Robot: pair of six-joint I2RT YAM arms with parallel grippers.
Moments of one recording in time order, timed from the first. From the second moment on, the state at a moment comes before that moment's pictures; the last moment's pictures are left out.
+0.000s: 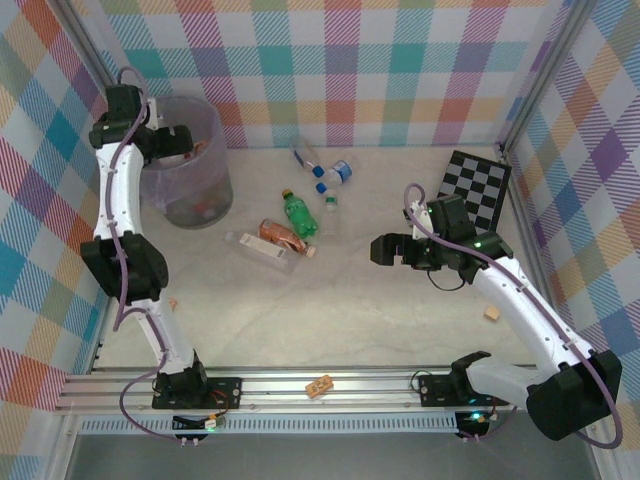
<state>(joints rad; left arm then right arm) 0.20 1.98 2.19 -1.00 0.07 -0.03 0.39 1.12 1.01 -0.79 -0.41 0.41</state>
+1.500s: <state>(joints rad) -0.40 0.93 0.67 -0.30 0.09 -0.82 0.63 2.22 1.97 -0.99 -0.03 0.43</state>
